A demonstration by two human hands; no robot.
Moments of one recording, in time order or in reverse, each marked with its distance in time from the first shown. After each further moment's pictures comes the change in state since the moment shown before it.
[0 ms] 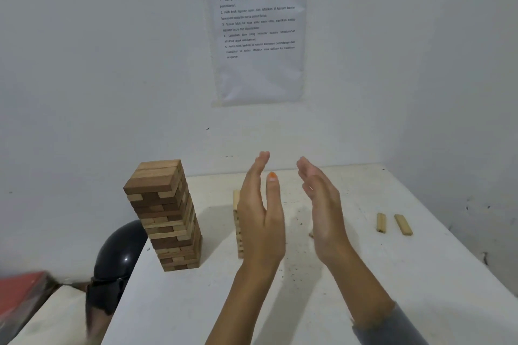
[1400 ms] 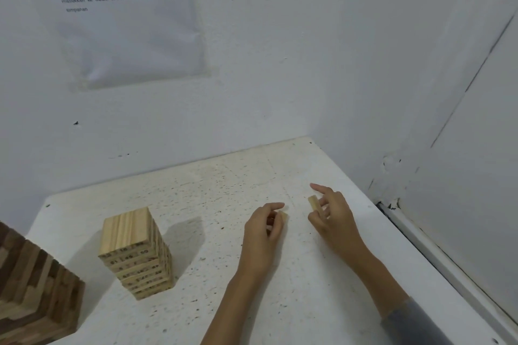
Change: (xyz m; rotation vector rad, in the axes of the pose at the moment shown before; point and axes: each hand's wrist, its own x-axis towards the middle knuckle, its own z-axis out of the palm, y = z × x) left_hand -0.034 -0.136 0.135 0.102 -0.571 -0.288; right_hand 0.052 0.095 -0.206 -0.828 0.177 0.005
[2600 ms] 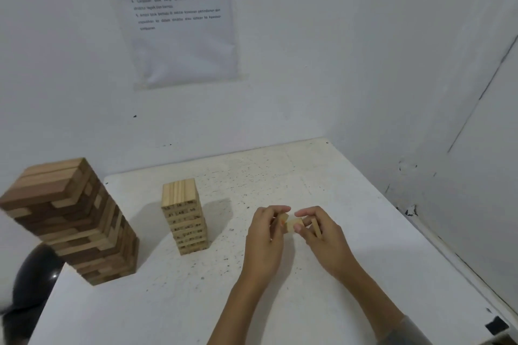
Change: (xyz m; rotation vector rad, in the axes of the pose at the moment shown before) left_hand -0.068 0.025 -0.036 -0.001 0.055 0.026; right_hand -0.077 -0.038 0.021 0.336 -0.181 0.030
